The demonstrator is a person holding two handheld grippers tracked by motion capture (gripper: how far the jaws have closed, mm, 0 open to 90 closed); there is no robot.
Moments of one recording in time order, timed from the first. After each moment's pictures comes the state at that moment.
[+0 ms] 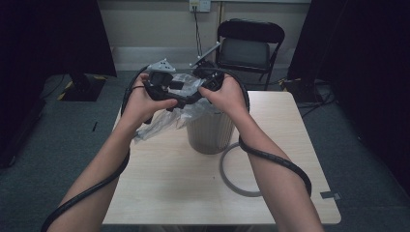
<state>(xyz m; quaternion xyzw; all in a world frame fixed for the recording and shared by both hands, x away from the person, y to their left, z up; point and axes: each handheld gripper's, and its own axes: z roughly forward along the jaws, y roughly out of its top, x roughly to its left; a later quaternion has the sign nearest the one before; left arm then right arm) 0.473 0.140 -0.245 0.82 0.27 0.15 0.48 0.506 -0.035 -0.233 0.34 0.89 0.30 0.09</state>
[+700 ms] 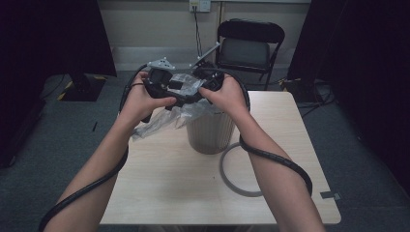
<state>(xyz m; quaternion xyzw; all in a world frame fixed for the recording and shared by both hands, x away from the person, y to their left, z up) 0.477 0.140 -0.242 0.83 0.28 0.14 0.45 0.506 -0.035 -0.234 0.34 0.89 0.29 0.07</state>
